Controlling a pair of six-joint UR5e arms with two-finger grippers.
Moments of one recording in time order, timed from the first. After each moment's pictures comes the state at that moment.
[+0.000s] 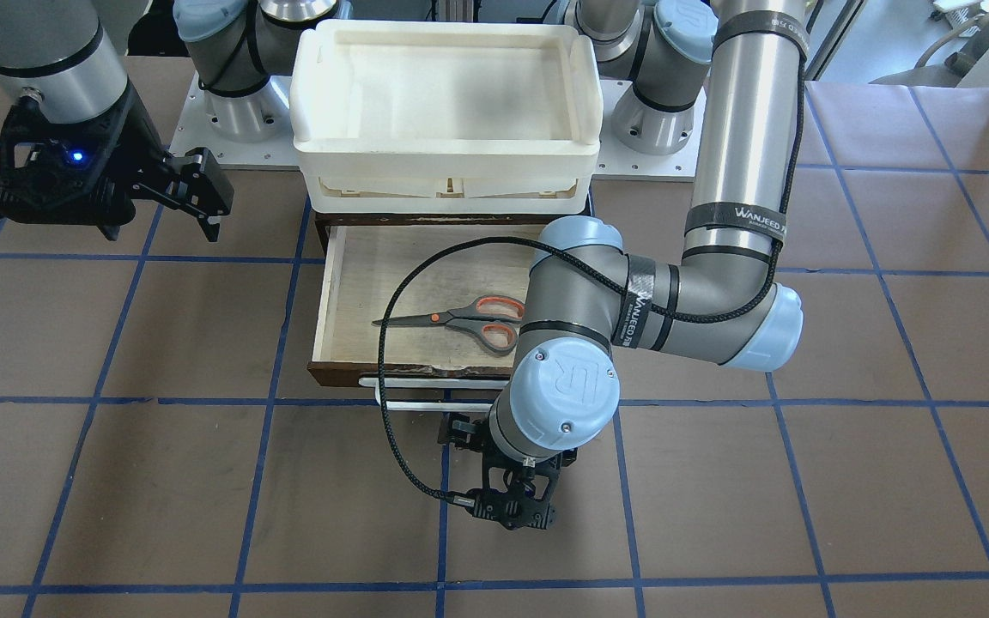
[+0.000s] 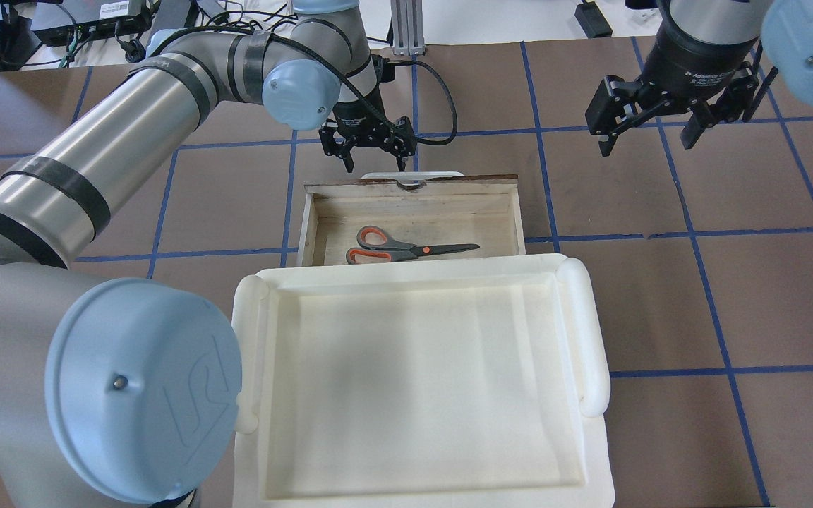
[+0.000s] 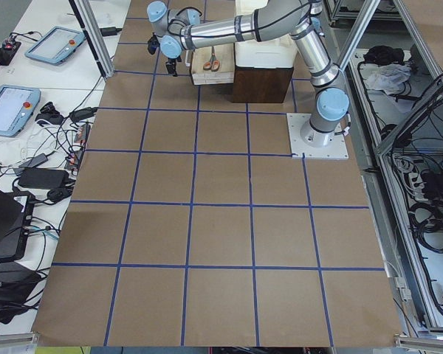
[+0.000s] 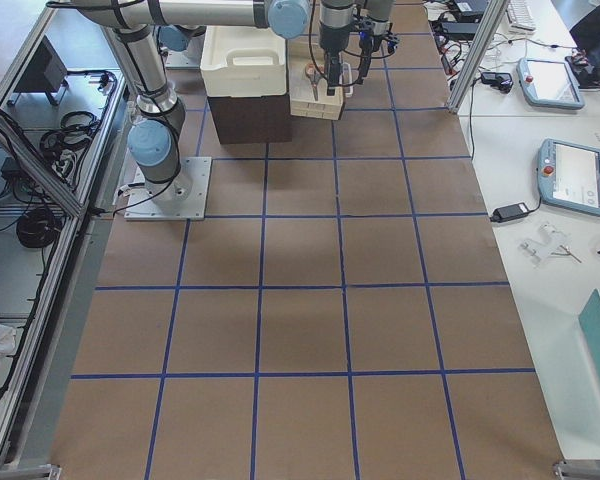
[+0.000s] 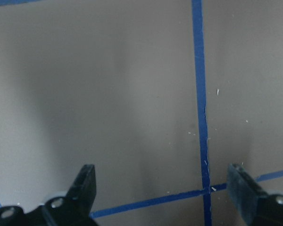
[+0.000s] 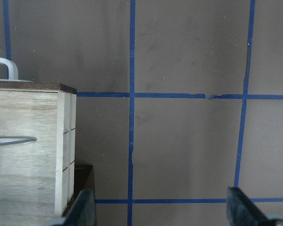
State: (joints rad) left arm -1.79 -2.24 -1.24 -1.36 1.44 -0.05; right arm 1.53 -1.54 1.54 -1.57 -1.61 -0.07
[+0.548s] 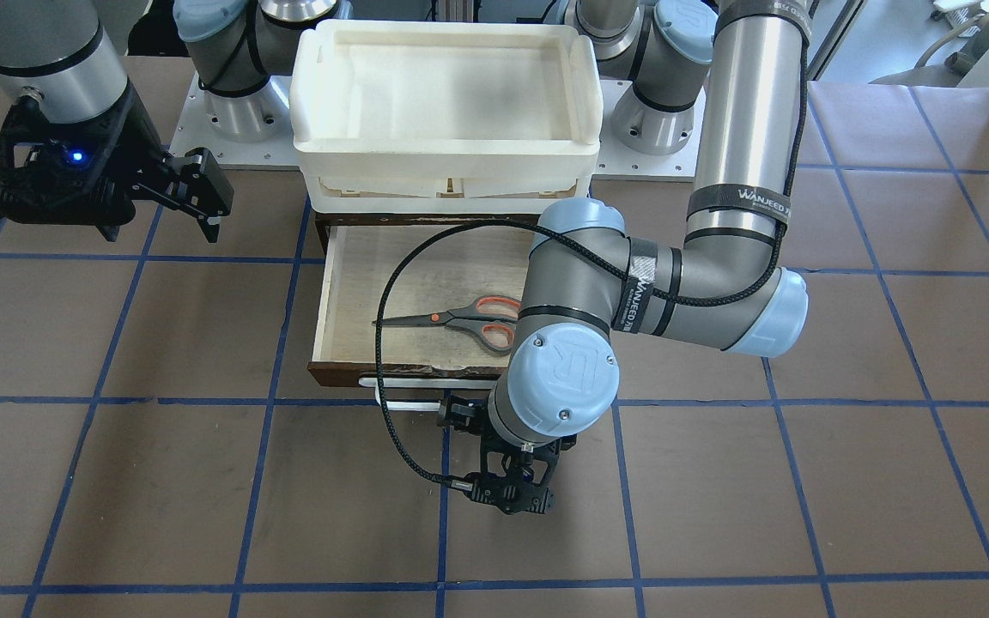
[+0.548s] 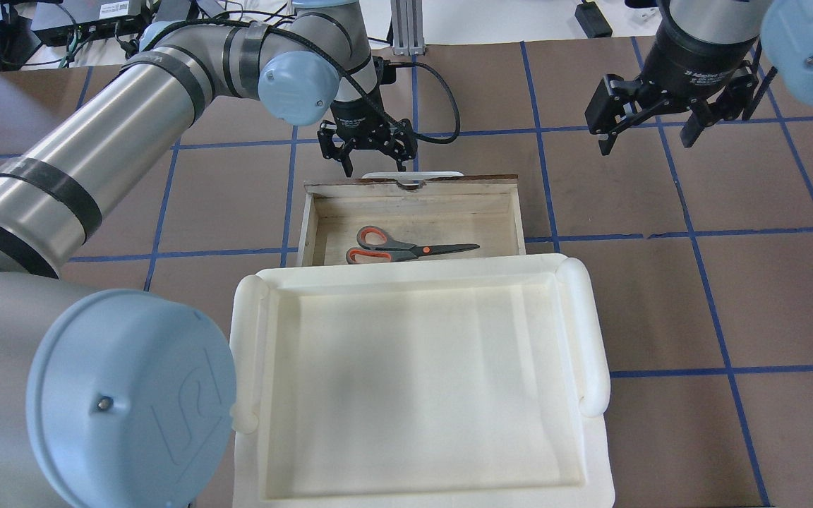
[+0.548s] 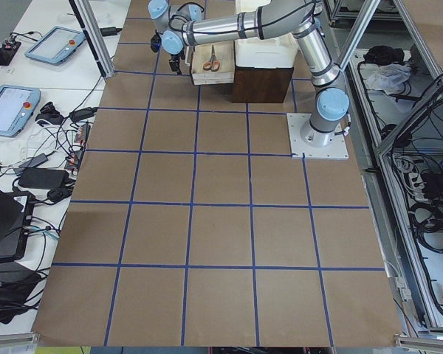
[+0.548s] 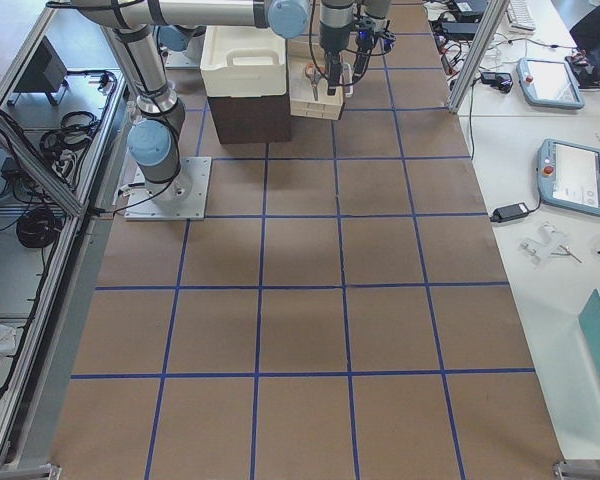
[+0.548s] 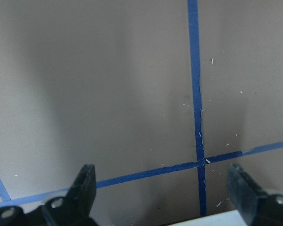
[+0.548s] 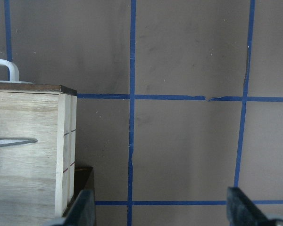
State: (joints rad) left arm -1.79 -2.22 -1.24 -1.41 1.44 -0.05; right arm 1.53 -1.54 1.54 -1.57 -1.61 -0.07
